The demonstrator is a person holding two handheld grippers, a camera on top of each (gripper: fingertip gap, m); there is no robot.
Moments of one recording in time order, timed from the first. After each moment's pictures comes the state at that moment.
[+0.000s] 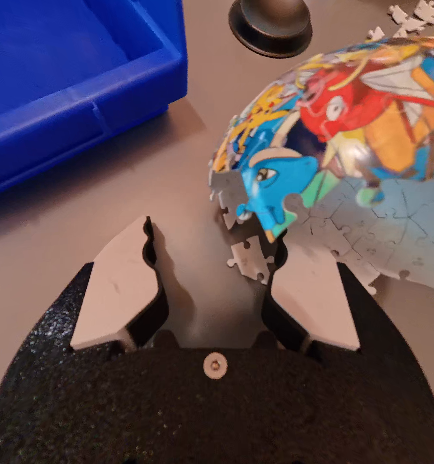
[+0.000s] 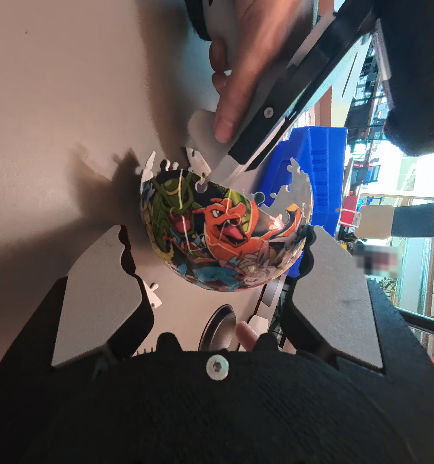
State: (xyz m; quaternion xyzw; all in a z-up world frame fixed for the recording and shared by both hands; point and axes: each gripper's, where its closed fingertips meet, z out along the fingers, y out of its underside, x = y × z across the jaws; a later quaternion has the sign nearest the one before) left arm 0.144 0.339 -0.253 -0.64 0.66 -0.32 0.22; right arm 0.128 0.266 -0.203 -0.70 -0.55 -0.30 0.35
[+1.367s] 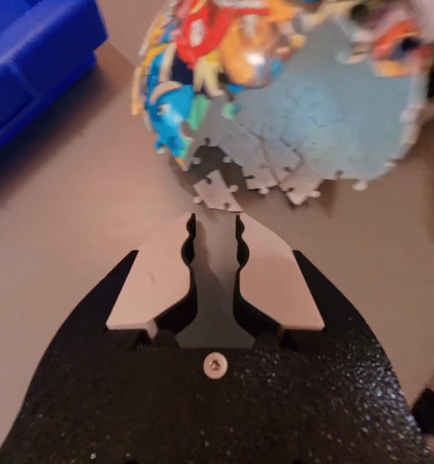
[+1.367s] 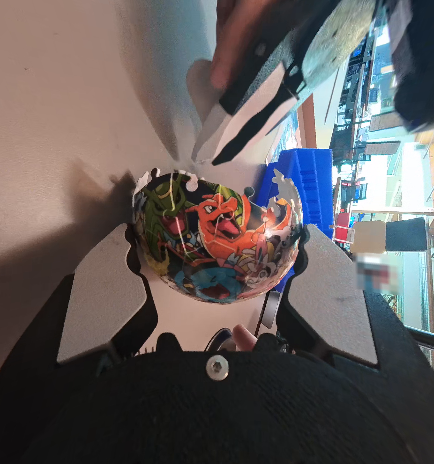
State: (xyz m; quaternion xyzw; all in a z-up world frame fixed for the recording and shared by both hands) left arm 0.090 0.325 -0.245 -0.56 0.76 -0.30 0.14; right arm 0.118 0.277 -0.202 -0.68 -0.55 -0.28 0.40
